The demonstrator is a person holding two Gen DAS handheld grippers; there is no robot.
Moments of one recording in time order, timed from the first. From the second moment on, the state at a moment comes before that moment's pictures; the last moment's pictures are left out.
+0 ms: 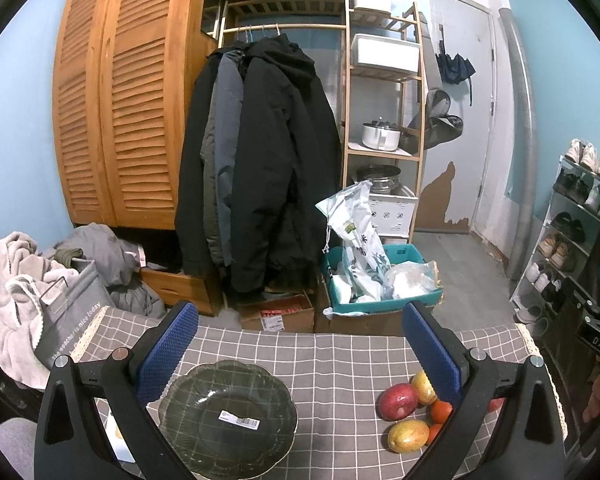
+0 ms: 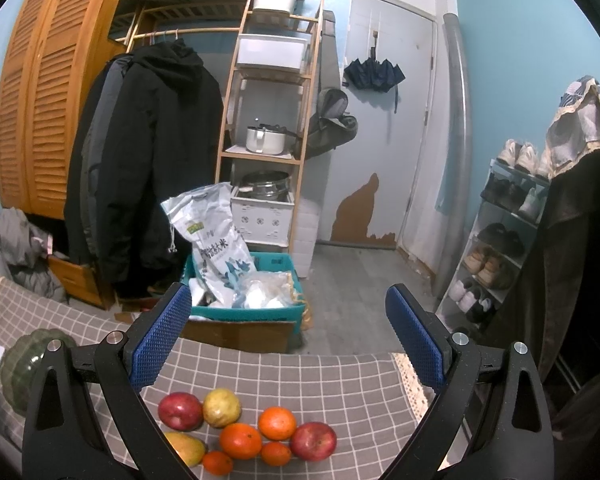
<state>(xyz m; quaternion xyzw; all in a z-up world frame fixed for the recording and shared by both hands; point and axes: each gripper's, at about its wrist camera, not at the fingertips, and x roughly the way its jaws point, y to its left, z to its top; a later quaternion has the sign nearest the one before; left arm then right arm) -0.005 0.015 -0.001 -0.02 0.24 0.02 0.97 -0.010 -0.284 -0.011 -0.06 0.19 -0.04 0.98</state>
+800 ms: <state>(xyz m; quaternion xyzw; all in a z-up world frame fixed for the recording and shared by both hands) -0.007 0.015 0.001 -0.02 0.23 0.02 0.97 -0.009 -0.282 -0.008 -0.06 0.19 -0.04 0.98</state>
